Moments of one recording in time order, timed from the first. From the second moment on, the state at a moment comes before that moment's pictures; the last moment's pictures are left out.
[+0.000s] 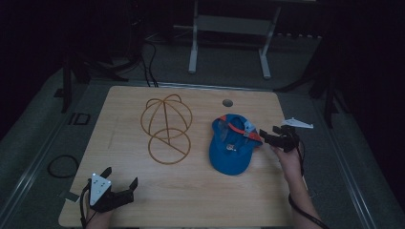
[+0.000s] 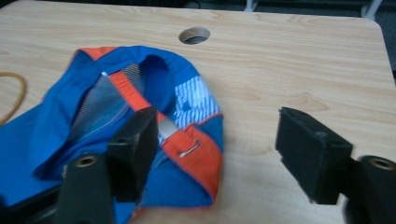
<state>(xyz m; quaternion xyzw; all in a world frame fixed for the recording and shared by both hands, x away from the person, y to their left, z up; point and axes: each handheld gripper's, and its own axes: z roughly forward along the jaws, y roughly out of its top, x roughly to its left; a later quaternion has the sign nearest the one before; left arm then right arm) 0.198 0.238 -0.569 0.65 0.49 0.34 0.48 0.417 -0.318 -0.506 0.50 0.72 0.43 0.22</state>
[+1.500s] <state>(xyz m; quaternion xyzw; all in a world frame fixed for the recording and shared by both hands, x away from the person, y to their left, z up) 0.194 0.241 -0.564 0.63 0.51 0.34 0.48 0.473 -0.244 -0.542 0.44 0.82 0.30 0.21</state>
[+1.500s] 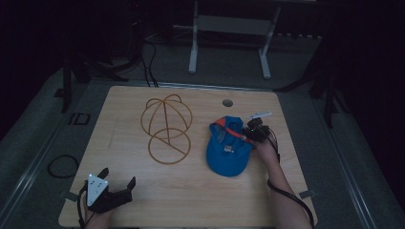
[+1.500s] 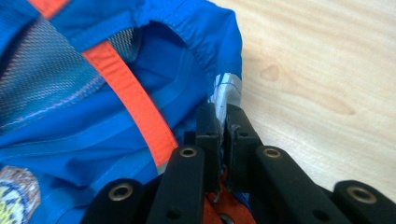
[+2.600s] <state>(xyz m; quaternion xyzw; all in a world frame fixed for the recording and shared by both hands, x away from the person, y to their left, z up) 0.189 0.224 -0.541 0.67 0.49 0.25 0.50 0.405 -0.258 -0.393 0.33 0.79 0.42 0.30</state>
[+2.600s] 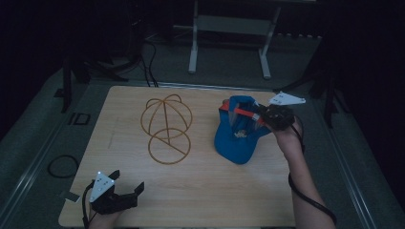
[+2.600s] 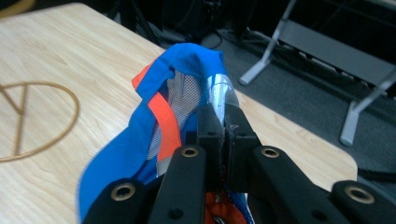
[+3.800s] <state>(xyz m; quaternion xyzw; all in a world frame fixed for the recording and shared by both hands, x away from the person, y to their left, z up) 0.248 0.152 -0.388 0.73 0.34 0.27 0.53 0.322 -0.257 -0.343 0.25 0.78 0.50 0.29</state>
